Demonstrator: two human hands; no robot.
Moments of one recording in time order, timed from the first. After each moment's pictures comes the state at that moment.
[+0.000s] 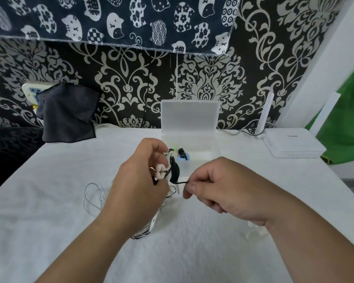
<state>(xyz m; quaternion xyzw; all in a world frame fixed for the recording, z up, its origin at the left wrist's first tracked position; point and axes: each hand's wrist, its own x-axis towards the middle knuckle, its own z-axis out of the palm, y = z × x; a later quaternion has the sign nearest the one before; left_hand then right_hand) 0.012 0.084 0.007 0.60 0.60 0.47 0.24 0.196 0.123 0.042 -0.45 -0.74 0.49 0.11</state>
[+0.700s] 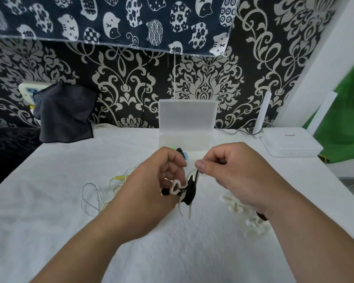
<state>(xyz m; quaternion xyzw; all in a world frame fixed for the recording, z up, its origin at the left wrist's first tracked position) 0.015 0.080 0.012 0.65 0.51 0.42 0.39 0.206 0.133 0.043 -0.51 -0.71 0.41 0.28</state>
